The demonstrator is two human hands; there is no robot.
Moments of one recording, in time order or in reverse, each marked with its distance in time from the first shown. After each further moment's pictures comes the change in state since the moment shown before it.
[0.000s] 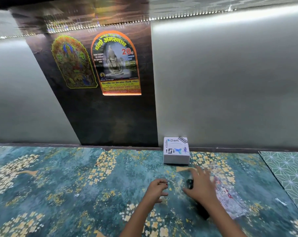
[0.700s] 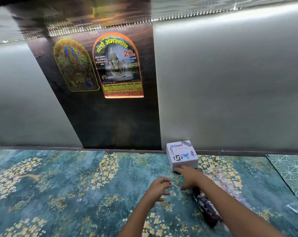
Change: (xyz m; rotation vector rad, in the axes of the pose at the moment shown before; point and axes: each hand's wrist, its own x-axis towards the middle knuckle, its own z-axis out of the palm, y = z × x) left_hand 0.013 0.017 -0.014 0.100 -0.048 0.022; right_hand 0.082 -0.034 0.000 -0.268 -0.438 -0.348
